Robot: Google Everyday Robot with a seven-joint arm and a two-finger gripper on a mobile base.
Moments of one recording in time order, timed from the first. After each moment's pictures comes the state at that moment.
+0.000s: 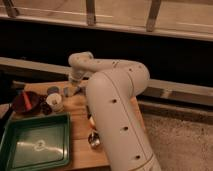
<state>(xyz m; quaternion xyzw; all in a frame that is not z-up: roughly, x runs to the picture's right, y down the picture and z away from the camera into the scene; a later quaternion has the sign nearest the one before) -0.189 -0.020 0.932 -0.28 -0.17 0.10 0.94</state>
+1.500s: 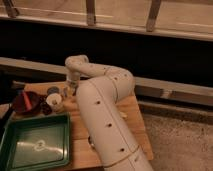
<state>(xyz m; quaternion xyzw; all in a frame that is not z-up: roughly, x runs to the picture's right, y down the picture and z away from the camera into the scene) -0.223 -0.001 0.980 -0.31 -0.17 0.04 0.93</state>
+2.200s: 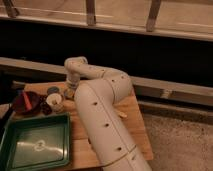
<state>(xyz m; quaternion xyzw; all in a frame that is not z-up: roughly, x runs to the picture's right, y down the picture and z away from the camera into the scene) -0.222 0.015 0.981 -0.33 -0.17 0.02 0.93</state>
